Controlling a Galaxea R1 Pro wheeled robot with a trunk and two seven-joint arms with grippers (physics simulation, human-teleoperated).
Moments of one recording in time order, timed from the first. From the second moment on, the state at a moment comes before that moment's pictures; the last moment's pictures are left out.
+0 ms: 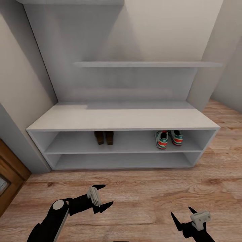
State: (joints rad) left arm -0.31 0.02 0.01 -1.09 -0.18 -0.04 -1.04; right arm 0.12 -0.36 0.14 -1.29 -0.24 -0.18 0.12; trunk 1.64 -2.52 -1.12
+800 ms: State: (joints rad) left arm -0.31 0.02 0.01 -1.07 -0.18 -0.04 -1.04; right arm 0.12 -0.36 0.14 -1.29 -0.24 -0.18 0.12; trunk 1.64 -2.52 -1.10
